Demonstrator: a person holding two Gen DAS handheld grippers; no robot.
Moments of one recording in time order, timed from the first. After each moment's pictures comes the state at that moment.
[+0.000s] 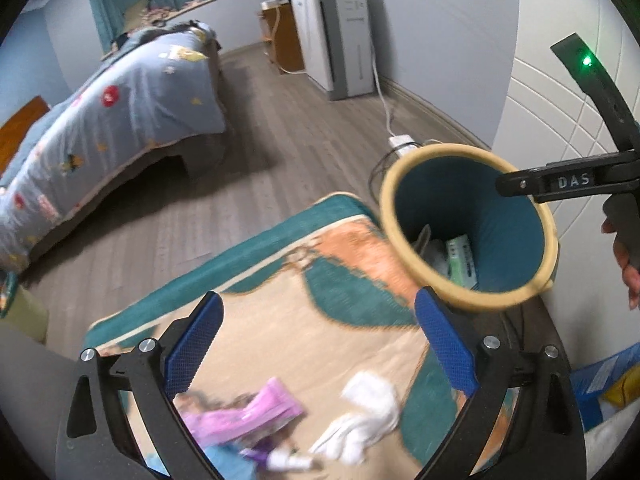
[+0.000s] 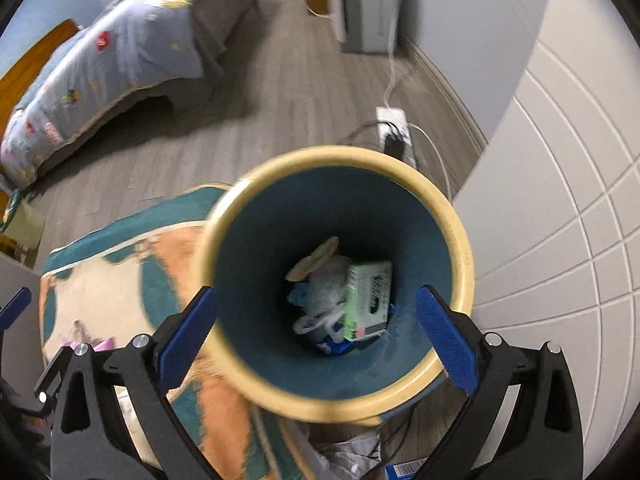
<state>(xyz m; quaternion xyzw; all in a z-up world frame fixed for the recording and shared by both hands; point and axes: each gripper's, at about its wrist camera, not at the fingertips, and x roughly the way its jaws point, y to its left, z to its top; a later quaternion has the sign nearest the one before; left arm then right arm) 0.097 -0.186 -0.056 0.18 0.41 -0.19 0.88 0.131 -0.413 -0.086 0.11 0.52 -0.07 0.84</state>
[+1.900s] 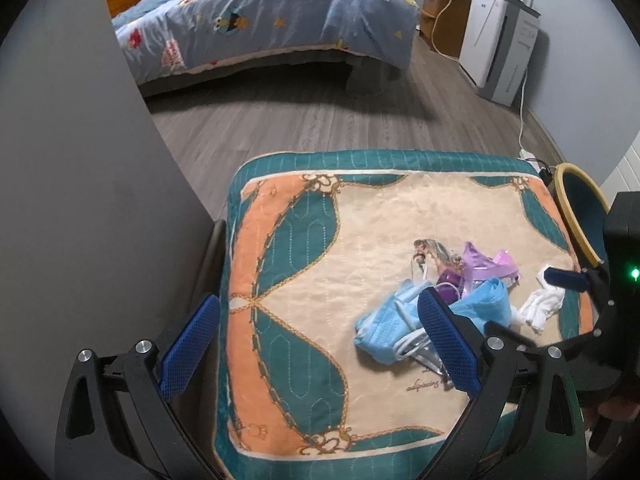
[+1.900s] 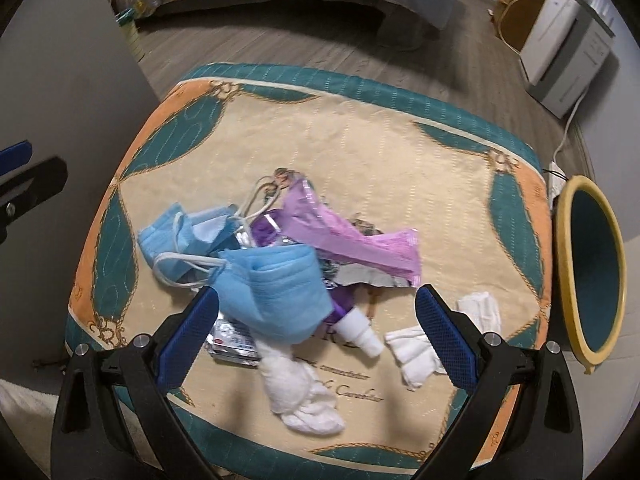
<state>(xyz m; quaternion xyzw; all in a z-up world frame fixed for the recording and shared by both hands) 0.052 0.116 -0.066 0.02 0.49 -0.01 0.87 0.088 -0.051 -0.141 -0.08 0.56 0.12 0.81</state>
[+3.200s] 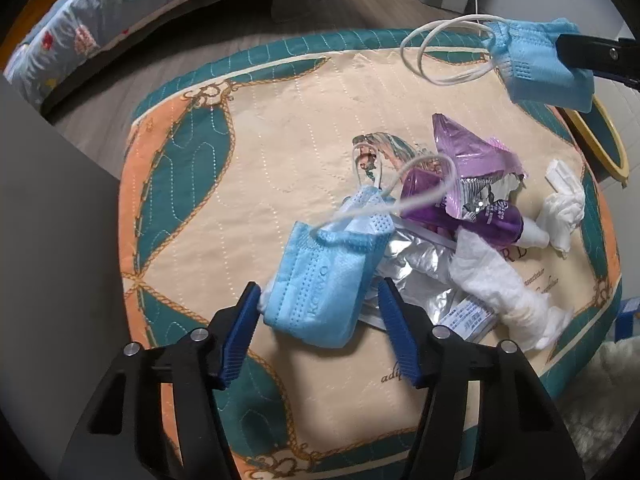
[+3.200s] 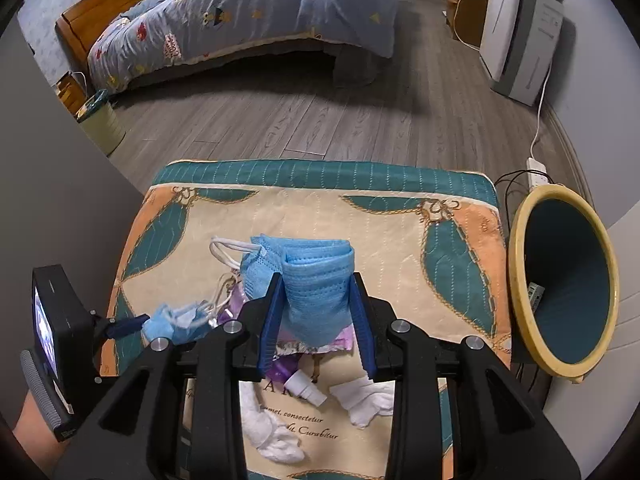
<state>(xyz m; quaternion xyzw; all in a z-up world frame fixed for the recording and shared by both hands) 0.071 0.057 -0.165 0.09 0.58 -0.11 0.80 0.130 -0.119 -0.083 0.02 0.51 0.09 0.85</state>
